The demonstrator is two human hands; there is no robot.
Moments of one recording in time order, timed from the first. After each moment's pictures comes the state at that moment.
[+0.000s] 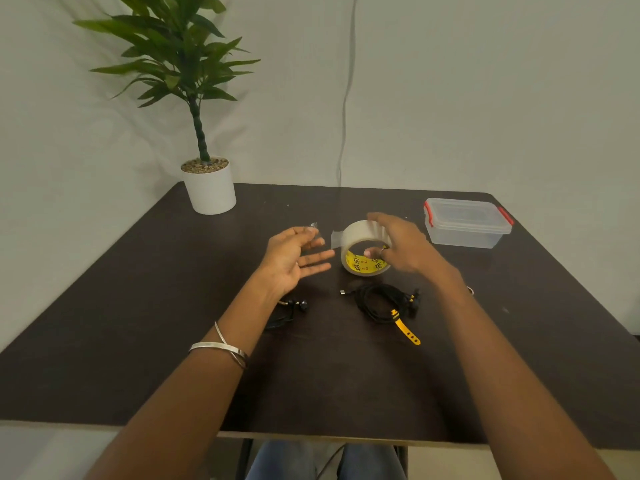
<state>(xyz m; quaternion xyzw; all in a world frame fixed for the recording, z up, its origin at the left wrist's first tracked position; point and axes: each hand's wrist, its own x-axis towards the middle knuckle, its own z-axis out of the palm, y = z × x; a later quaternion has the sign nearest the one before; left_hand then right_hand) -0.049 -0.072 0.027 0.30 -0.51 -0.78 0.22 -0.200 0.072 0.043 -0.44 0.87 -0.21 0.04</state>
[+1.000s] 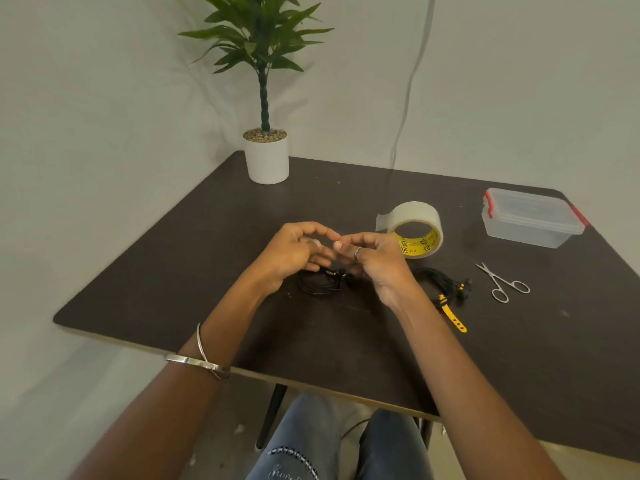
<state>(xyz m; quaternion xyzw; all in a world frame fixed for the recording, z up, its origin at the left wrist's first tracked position) 0.049 -0.078 0.028 0.28 -0.75 -0.57 0.18 -0.072 0.022 0.011 -0.28 0.66 -0.63 0.31</state>
